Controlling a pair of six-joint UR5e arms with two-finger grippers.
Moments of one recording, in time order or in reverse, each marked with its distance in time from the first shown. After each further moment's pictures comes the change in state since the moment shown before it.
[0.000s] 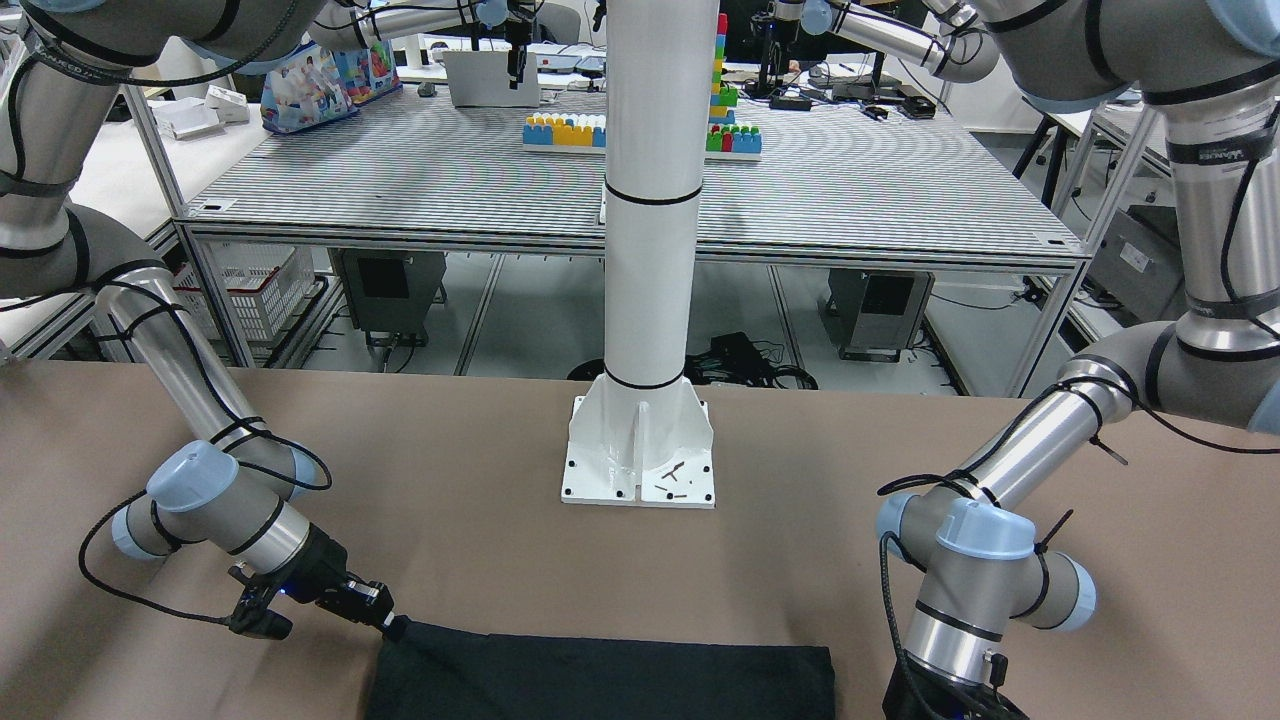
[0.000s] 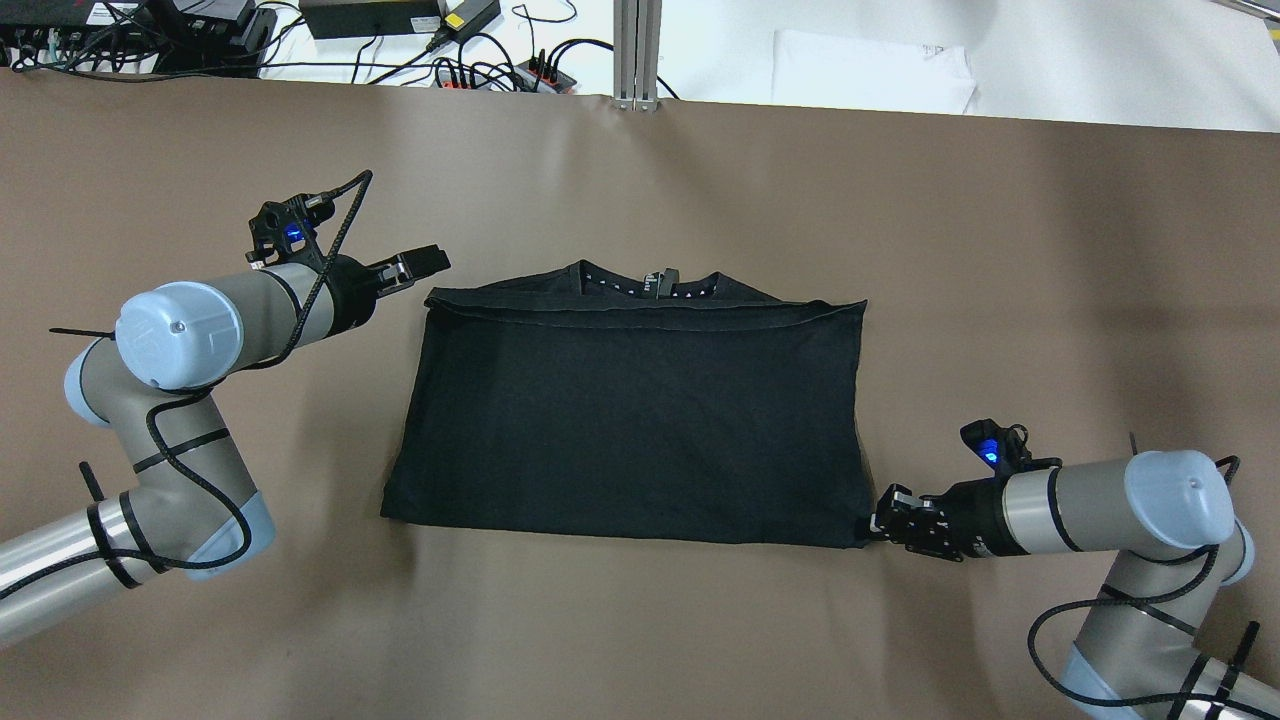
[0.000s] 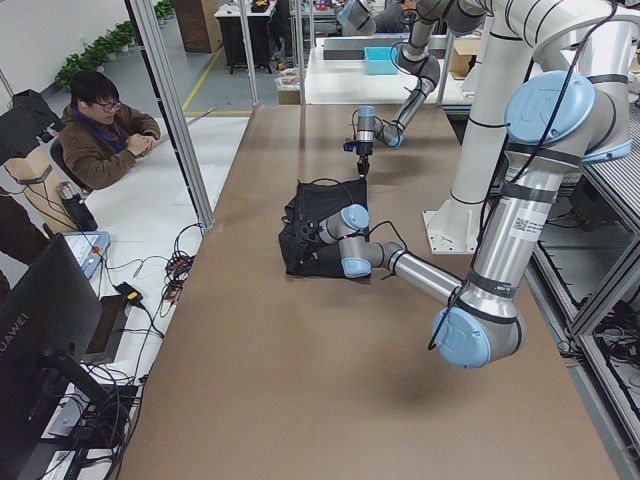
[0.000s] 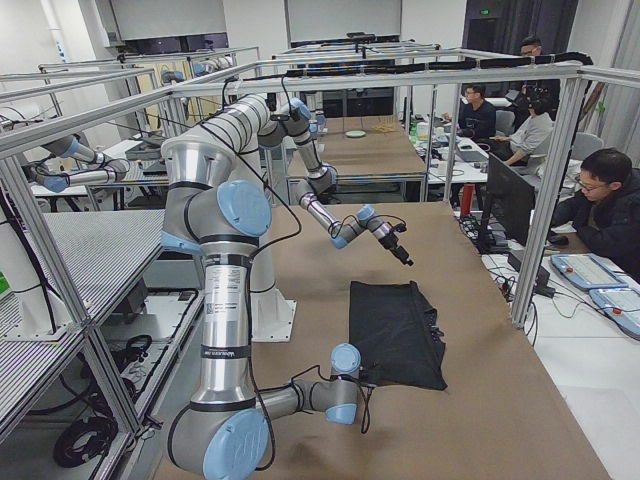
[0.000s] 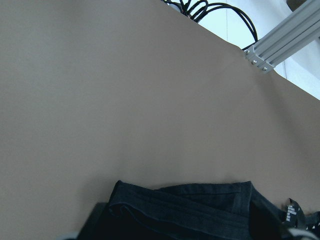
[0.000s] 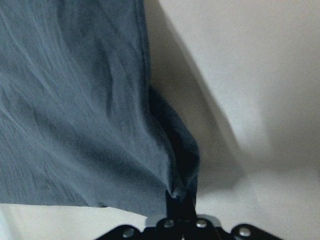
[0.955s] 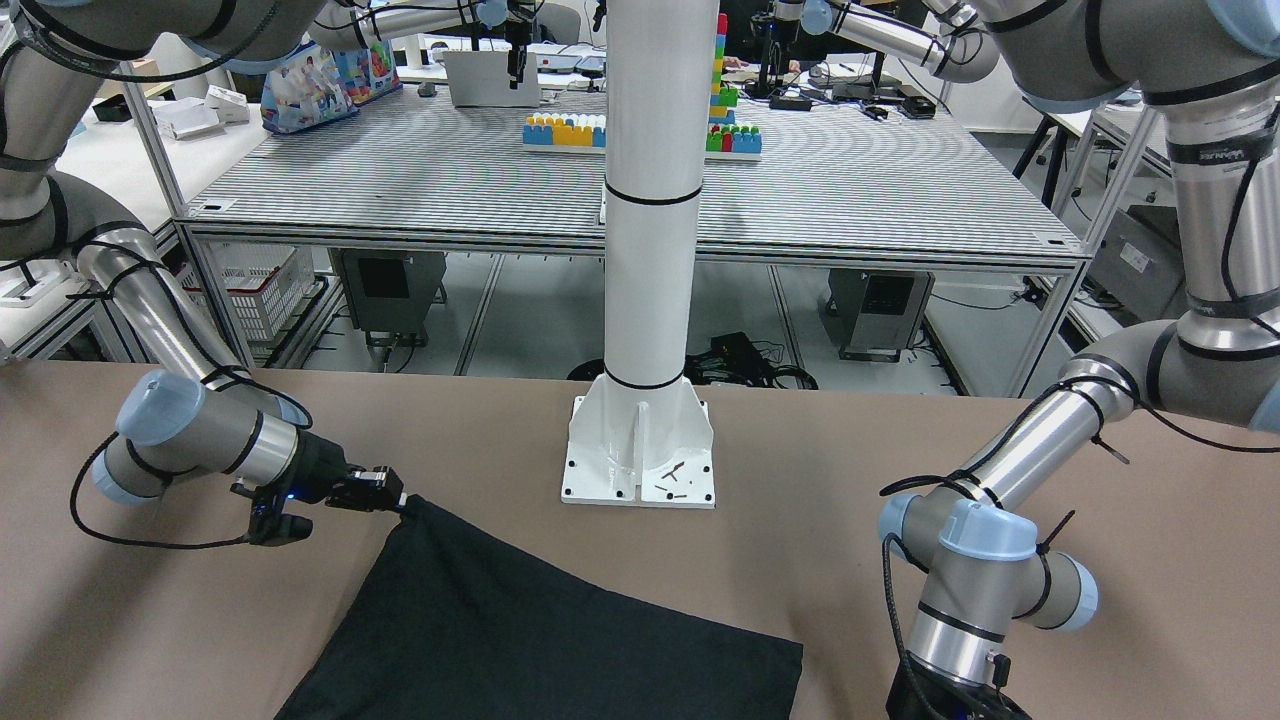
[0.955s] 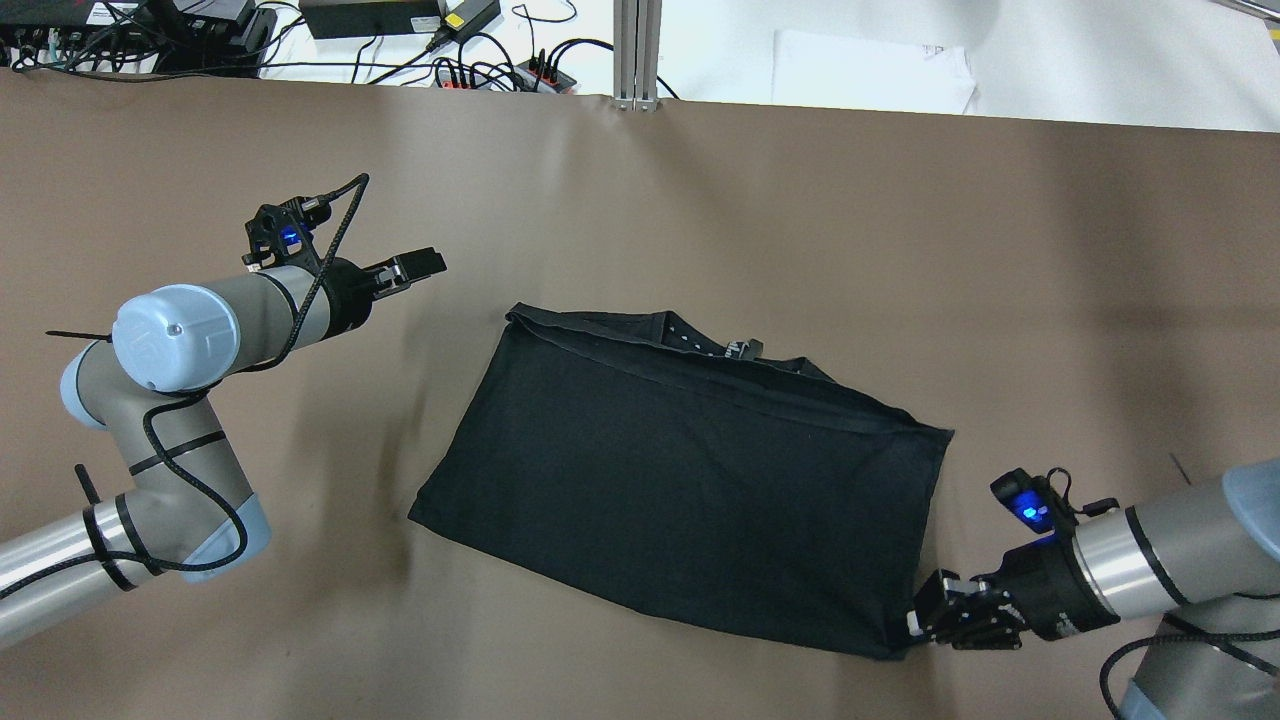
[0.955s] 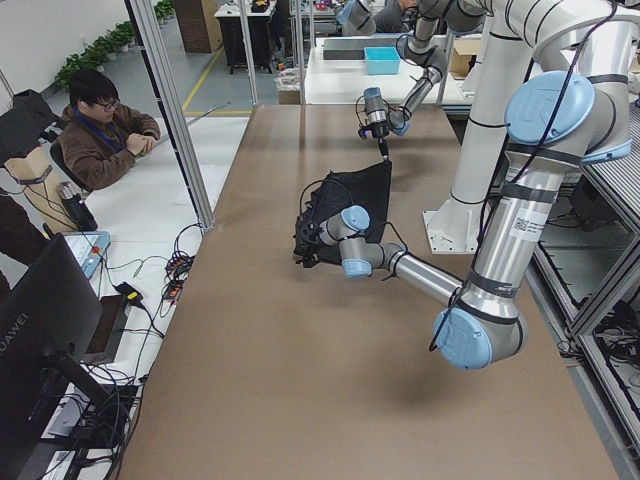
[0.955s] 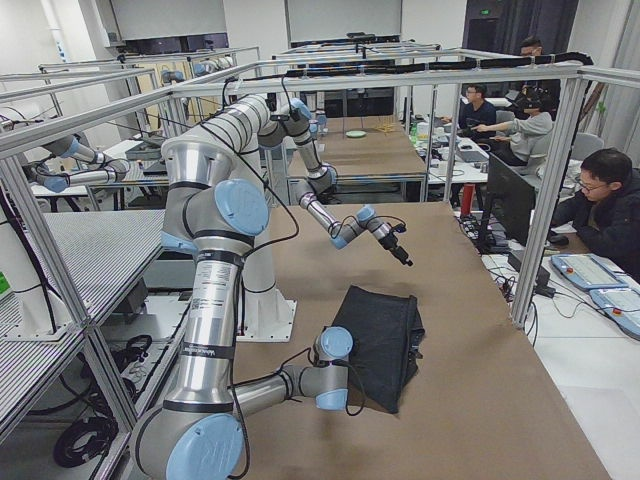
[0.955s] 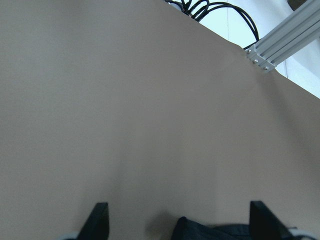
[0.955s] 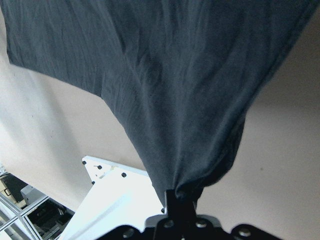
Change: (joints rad) left arm 0.001 0.008 0.000 -0.001 0.001 -0.001; right arm 0.004 -0.121 0.239 0.010 0.299 -0.002
